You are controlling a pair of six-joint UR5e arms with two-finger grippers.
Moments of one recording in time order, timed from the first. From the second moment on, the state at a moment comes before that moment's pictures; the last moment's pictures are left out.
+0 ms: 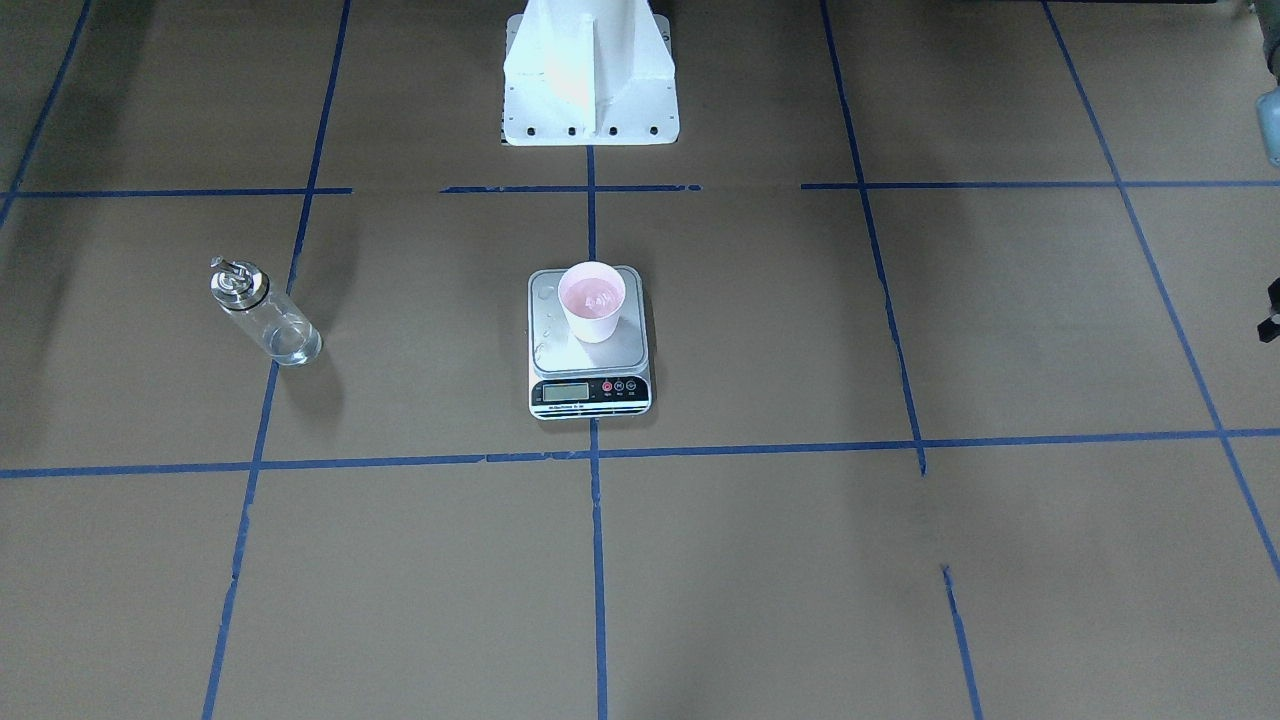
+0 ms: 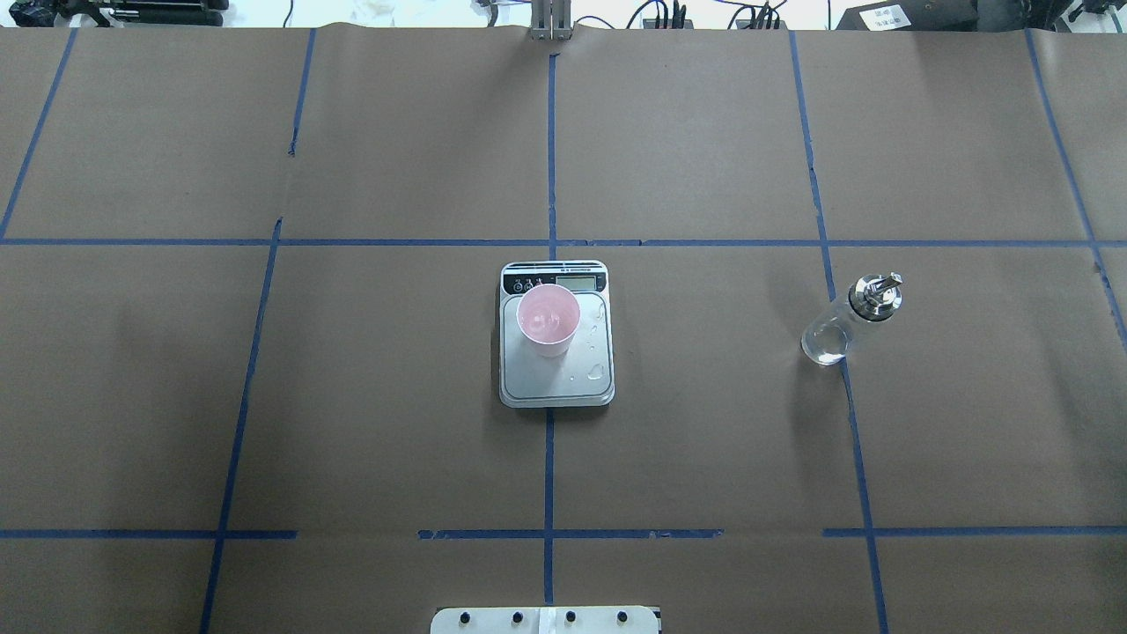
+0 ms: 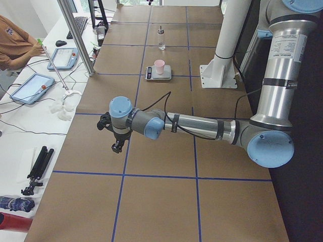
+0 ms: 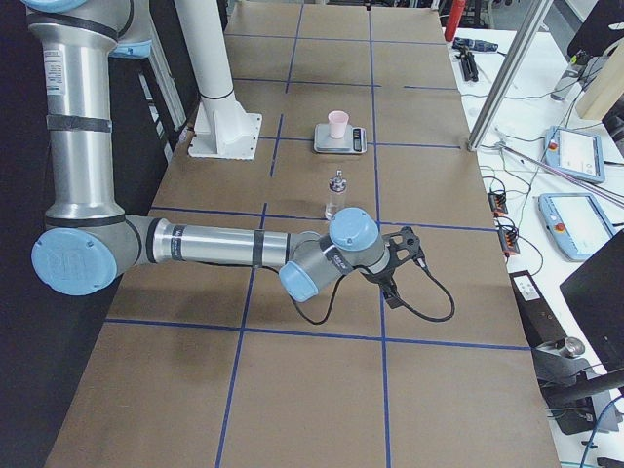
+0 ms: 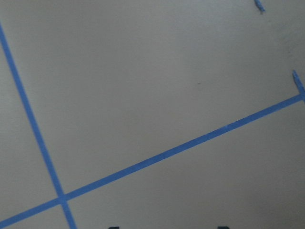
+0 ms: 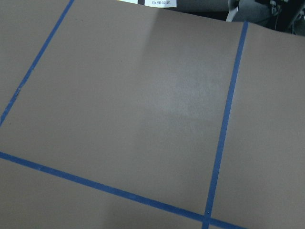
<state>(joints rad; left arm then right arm) -1.46 -1.68 -1.57 -1.81 -2.37 0.04 1.52 -1.56 1.55 -0.98 2.37 0.22</state>
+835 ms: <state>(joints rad) -1.58 -1.56 -1.73 -1.68 -2.33 0.01 1.45 -1.53 1.80 -1.83 2.28 -0.02</state>
